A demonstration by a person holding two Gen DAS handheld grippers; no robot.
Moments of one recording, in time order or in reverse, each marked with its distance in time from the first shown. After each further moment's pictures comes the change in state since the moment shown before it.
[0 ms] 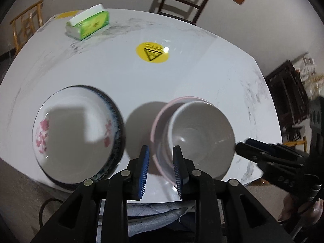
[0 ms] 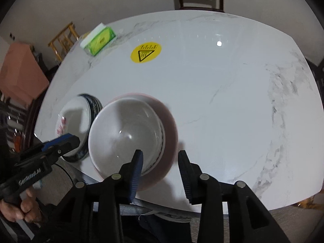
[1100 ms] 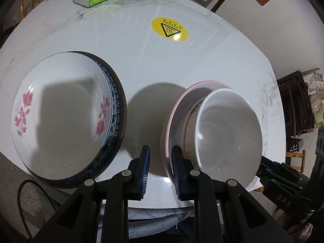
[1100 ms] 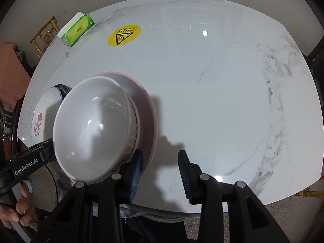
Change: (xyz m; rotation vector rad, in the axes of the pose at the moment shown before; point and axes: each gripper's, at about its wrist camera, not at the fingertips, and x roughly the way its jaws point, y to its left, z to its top) left arm 0.059 0.015 -0.007 -0.113 0.097 0.004; right arm 0.047 -0.009 -0.012 0.043 0.076 -0.118
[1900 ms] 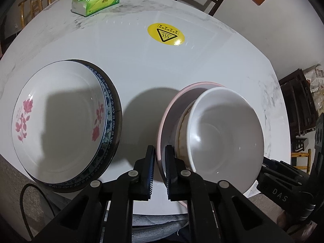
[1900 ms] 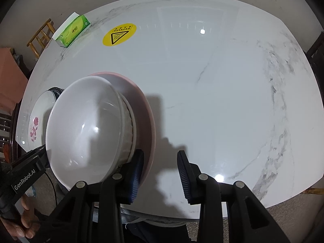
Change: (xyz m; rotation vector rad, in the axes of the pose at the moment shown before) left arm 0.000 -0.011 -0.003 0.034 -0.050 0.030; right arm 0.015 -0.003 0.005 0.023 0.006 0.001
